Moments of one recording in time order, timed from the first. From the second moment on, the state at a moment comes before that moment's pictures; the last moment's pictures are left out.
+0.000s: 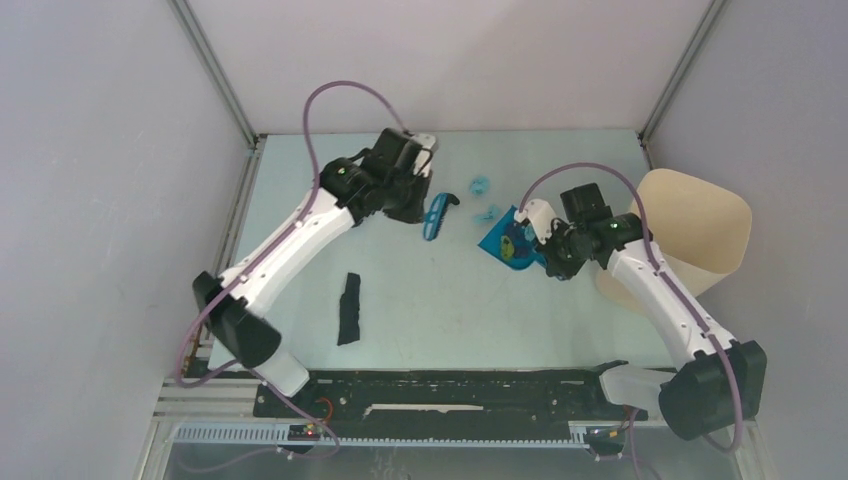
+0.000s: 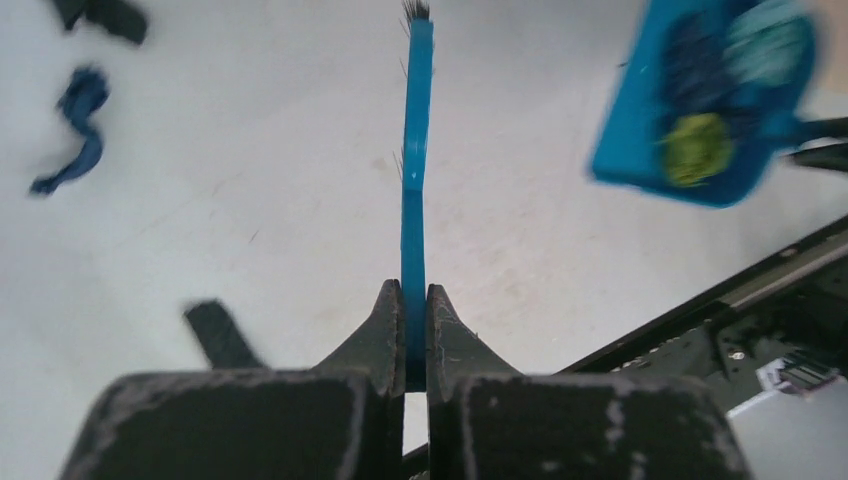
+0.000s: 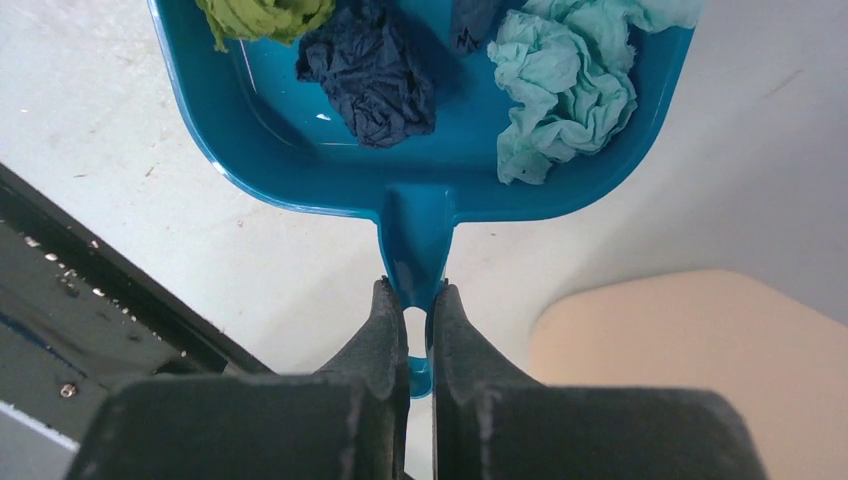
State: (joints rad) left arm -0.71 1.67 1.82 -1.00 -0.02 -0.30; right arm 0.29 1.22 1.02 -0.91 -0.19 -0.56
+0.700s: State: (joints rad) left arm -0.69 1.45 1.21 -0.76 0.03 -0.31; right arm 0.35 1.16 1.33 -1.29 -0.15 -0.61
